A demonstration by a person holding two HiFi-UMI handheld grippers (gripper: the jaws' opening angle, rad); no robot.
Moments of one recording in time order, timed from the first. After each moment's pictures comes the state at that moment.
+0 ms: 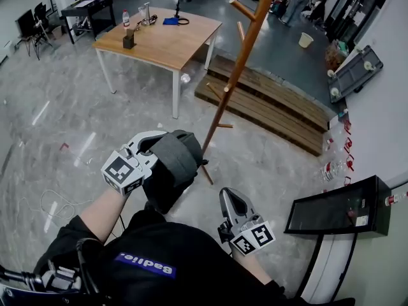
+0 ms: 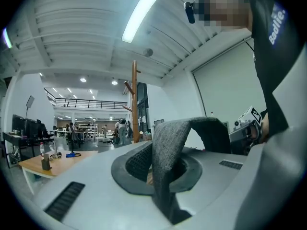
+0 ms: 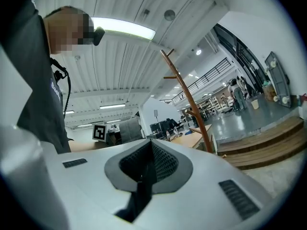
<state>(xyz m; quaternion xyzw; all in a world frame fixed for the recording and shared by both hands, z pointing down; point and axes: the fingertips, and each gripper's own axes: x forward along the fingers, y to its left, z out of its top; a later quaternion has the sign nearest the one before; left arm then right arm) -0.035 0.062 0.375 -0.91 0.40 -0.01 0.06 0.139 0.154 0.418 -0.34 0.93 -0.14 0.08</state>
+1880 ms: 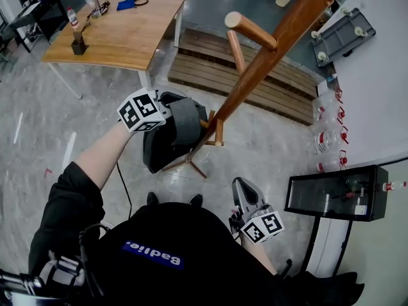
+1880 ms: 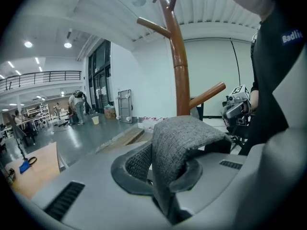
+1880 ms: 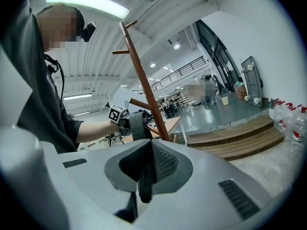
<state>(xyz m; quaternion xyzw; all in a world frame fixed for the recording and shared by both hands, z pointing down) 0.020 -0.294 0.459 -0.97 0.14 -0.21 0.02 0.161 -0.078 0.469 -0.48 0.85 -0.20 0.01</state>
